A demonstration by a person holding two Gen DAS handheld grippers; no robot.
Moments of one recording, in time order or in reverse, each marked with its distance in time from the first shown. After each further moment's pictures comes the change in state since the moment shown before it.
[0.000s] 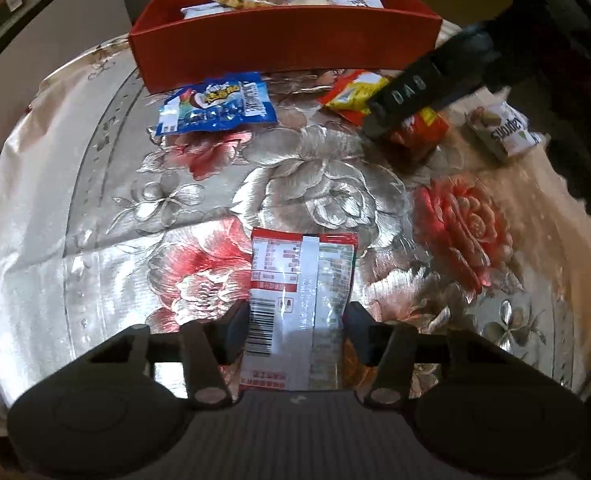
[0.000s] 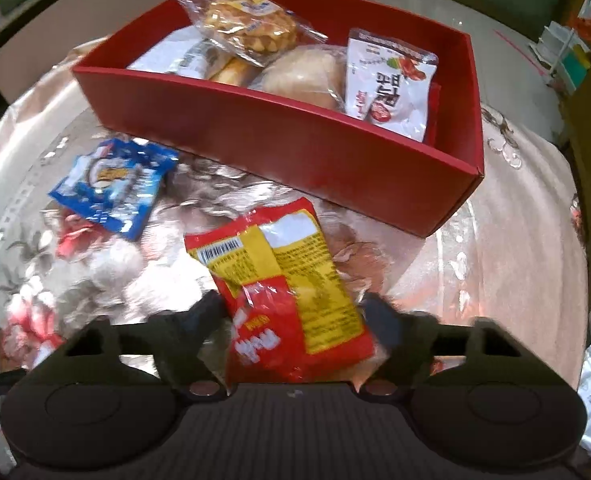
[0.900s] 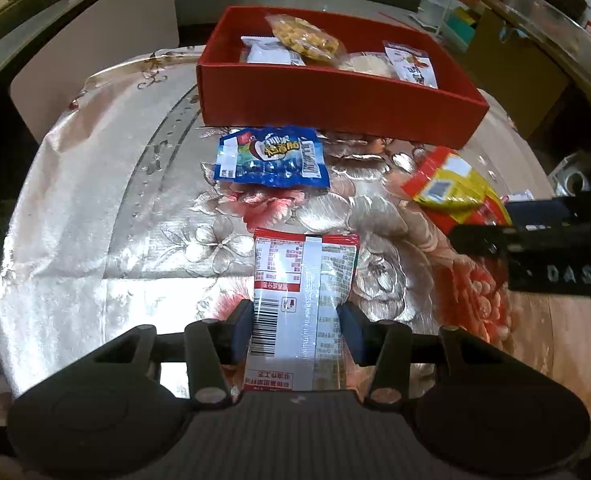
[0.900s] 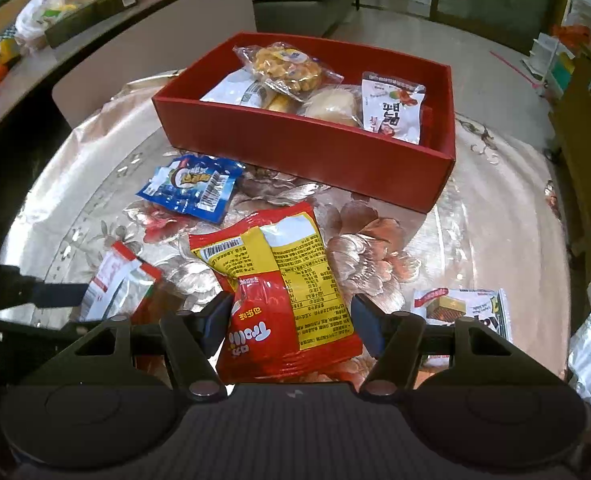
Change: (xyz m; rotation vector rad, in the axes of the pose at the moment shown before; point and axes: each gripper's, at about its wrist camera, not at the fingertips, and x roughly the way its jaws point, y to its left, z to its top) left arm -0.018 0.034 0.029 -0.165 -0.079 -0.014; right arm -0.067 0.019 -0.039 0.031 -0.127 0.052
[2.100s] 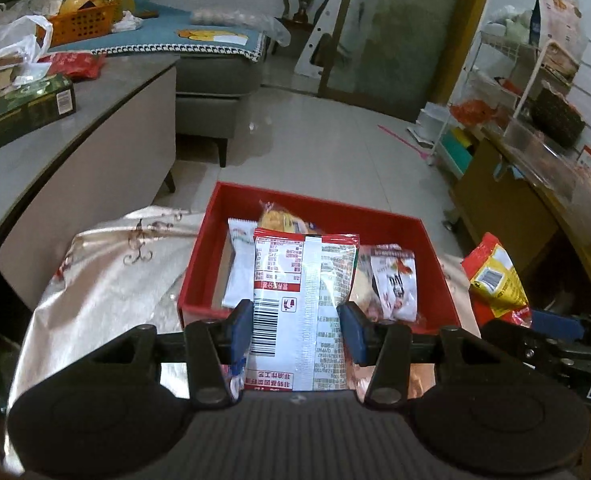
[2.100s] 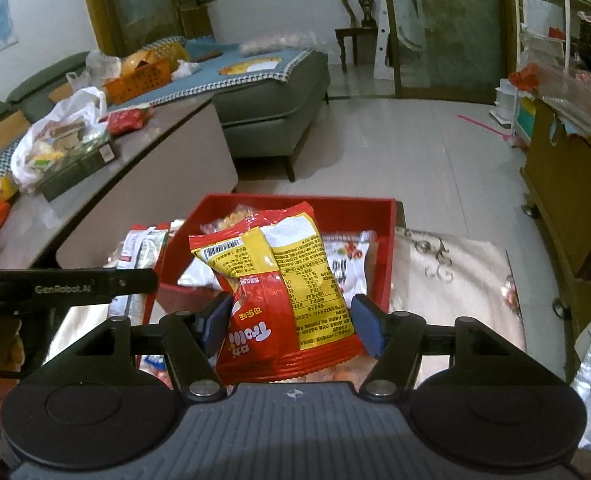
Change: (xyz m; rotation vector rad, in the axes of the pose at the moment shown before) left arm -0.033 -0.001 0.134 -0.090 -0.301 -0.054; right arm -0.059 -0.053 0.074 0.151 -0.310 0.030
